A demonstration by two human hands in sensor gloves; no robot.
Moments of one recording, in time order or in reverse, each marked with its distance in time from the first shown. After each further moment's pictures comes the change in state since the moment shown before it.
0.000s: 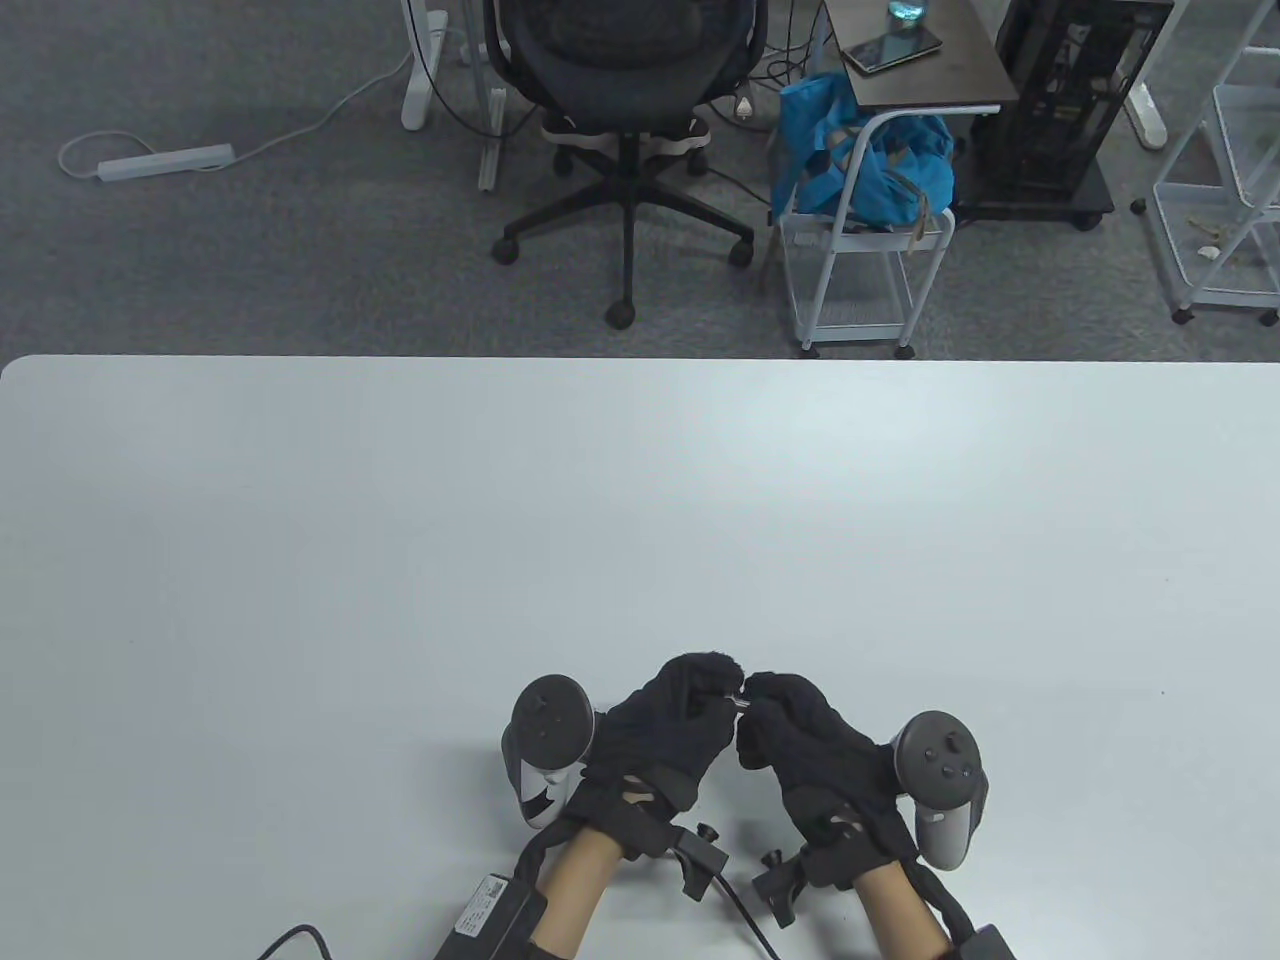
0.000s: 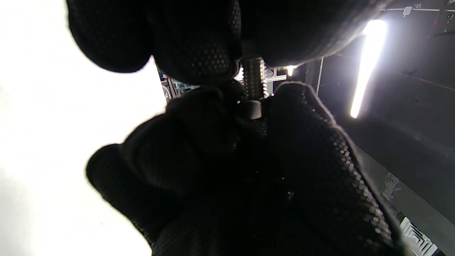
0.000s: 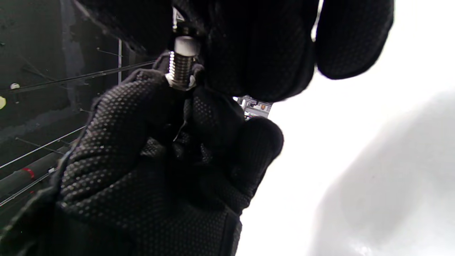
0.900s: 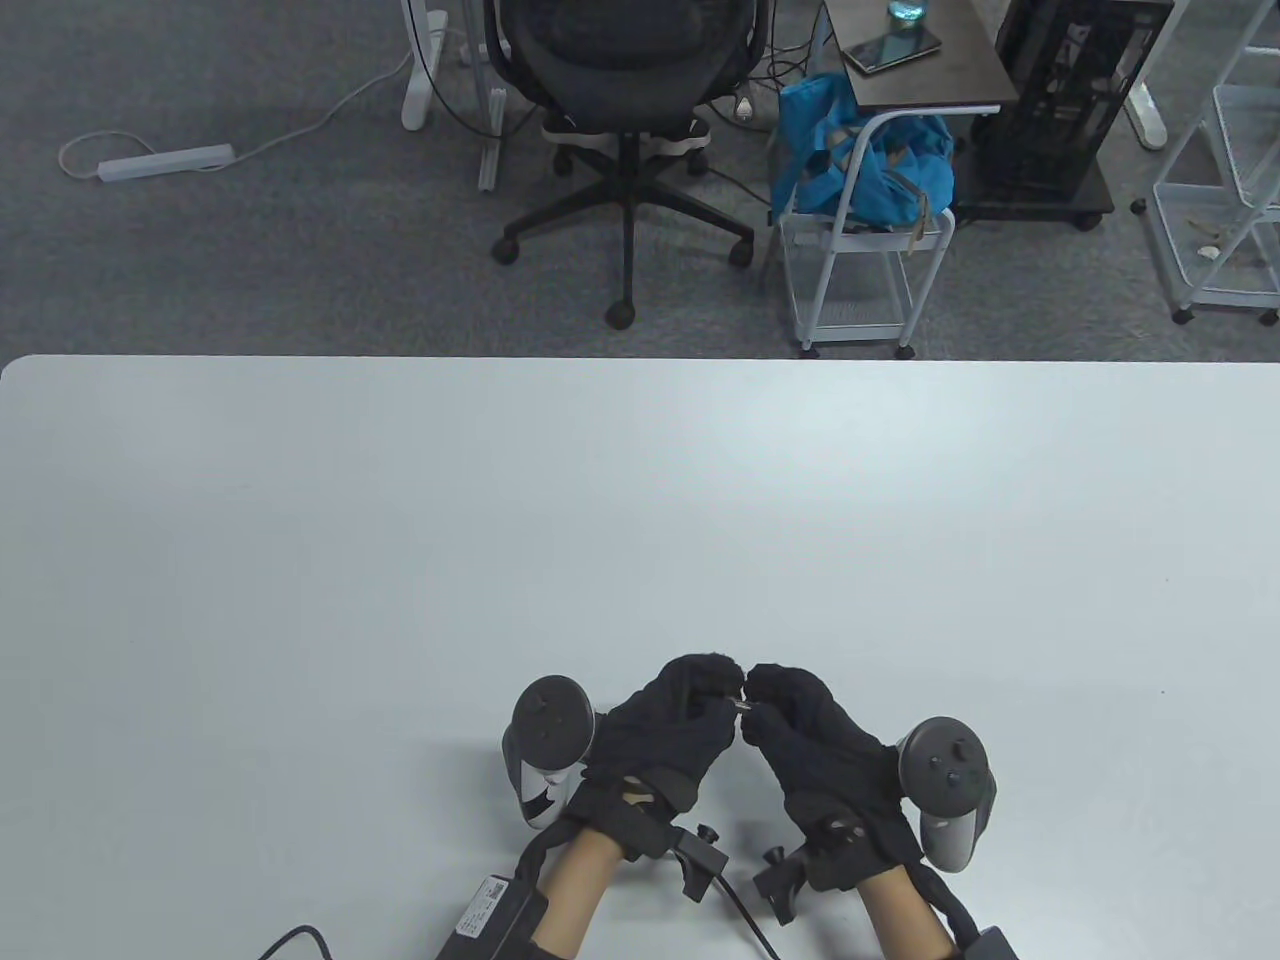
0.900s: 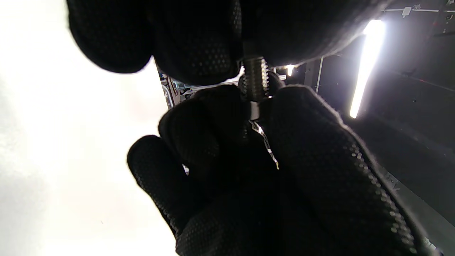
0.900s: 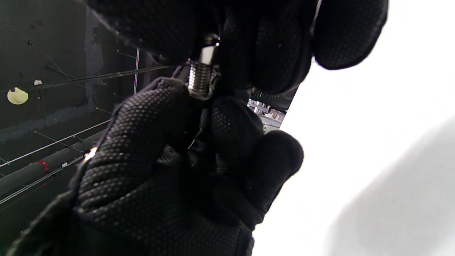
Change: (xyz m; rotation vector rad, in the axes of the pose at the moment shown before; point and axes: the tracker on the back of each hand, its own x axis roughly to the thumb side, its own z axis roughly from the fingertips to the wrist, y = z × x) left_hand 0.000 -0.001 0.001 0.005 -0.003 0.003; right_hand 0.005 -0.003 0.001 -0.006 -0.047 0.030
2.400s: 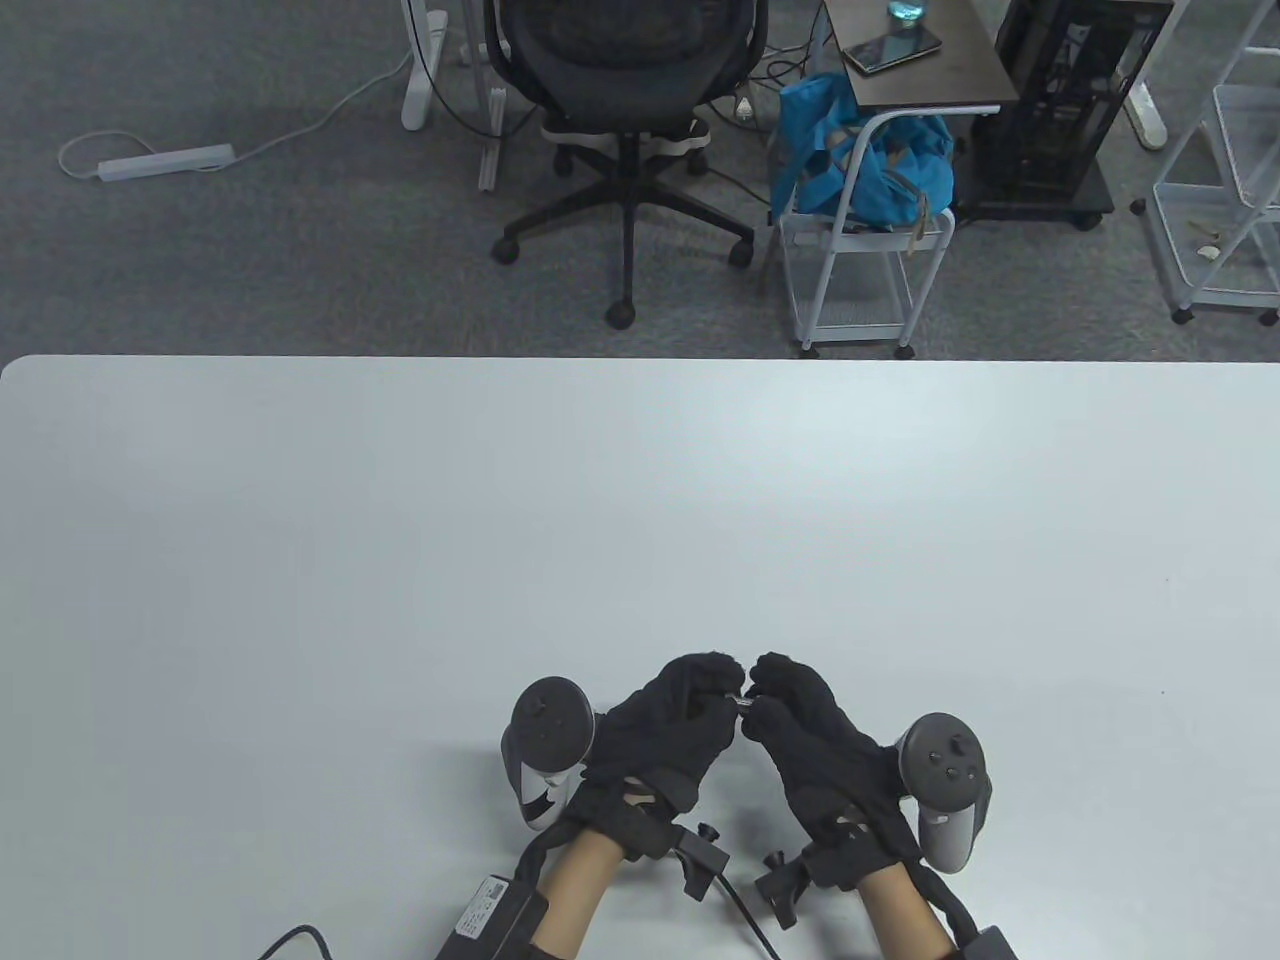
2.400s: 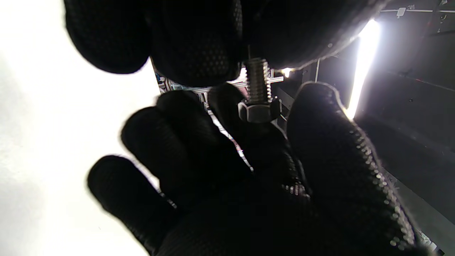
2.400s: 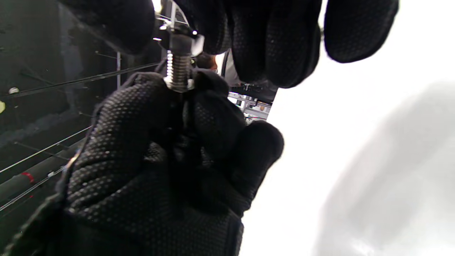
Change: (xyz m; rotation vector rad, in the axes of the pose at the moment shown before) left_hand 0.000 0.000 0.000 0.005 -0.012 -0.017; right_hand -0.016 0.001 0.001 0.012 0.095 -0.058
